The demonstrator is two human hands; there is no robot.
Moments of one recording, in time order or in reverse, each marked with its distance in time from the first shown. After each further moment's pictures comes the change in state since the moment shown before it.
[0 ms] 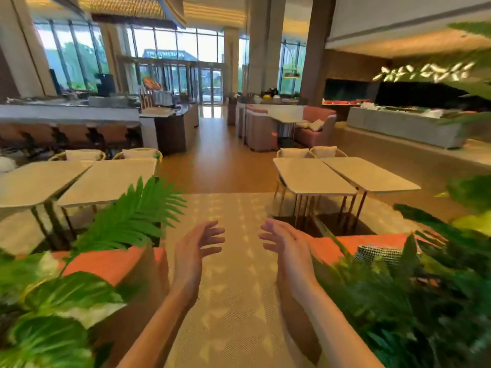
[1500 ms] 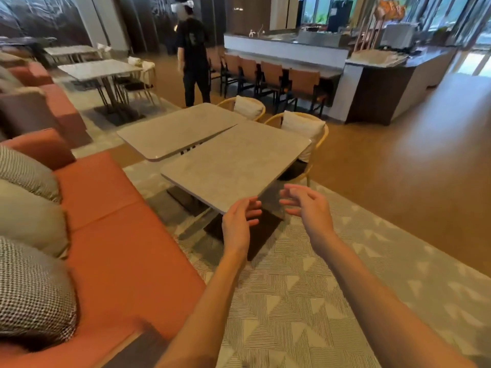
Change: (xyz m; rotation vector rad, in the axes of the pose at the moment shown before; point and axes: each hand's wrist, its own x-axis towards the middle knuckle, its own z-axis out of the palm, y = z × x) left_hand 0.919 -0.284 -0.112 0.086 0.943 -0.052; right_hand 0.935 0.264 0.503 -0.129 -0.864 0.225
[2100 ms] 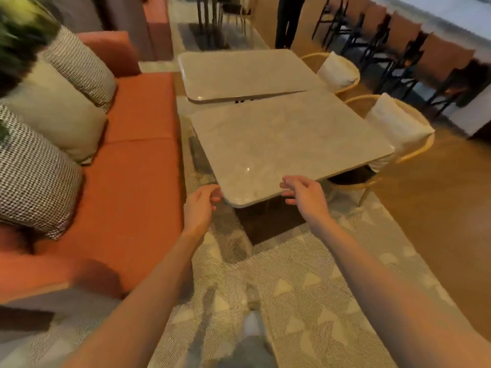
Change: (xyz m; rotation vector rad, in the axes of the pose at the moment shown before) left_hand 0.189 -0.095 0.027 0.152 0.588 -0.144; right_hand 0.304 0.077 0.009 -0.364 -0.550 0.088
